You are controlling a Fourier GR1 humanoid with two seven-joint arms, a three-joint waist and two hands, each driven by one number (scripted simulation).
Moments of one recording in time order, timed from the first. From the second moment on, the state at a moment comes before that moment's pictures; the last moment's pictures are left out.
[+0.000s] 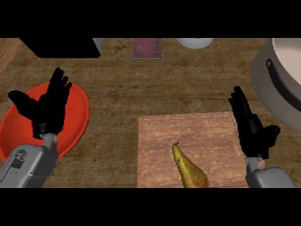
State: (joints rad) left arm -0.28 0.30 -0.15 -1.35 0.36 0.41 0.06; right arm -0.11 -0.19 0.16 -1.41 -0.14 -0.24 -0.06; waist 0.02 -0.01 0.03
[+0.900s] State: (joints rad) left arm -0.36 0.35 -0.16 -1.46 0.34 0.30 -0.01; right arm -0.64 -0.58 0.42 -1.49 0.02 0.56 -0.60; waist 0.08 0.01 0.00
